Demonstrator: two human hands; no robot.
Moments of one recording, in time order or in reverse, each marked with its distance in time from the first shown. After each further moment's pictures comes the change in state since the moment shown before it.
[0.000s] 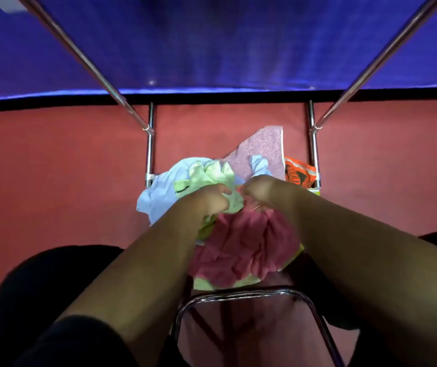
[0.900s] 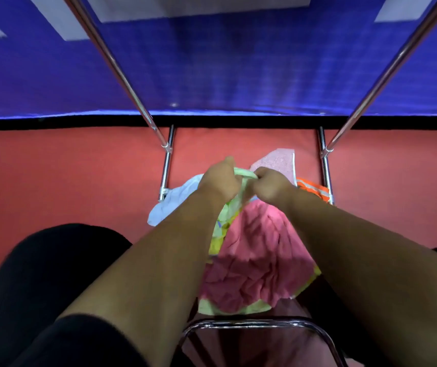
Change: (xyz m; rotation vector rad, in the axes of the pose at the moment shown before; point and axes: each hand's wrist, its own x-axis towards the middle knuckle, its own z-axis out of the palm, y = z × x) left_hand -0.010 0.028 -0.022 0.002 0.588 0.166; right_hand -0.008 -0.009 0.005 -0.169 0.400 -0.382
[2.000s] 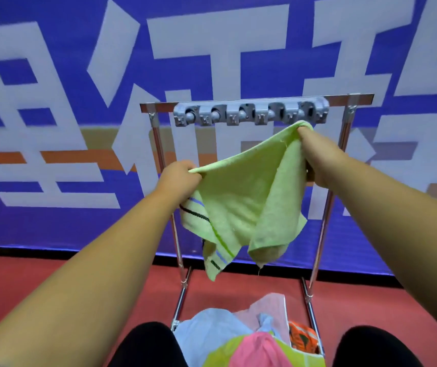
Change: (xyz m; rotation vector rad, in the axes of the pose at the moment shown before) left_hand -0.226 0.140 -0.399 -0.119 0.714 0.194; right_hand -0.330 -0.248 -0.349 0.777 0.482 -0.368
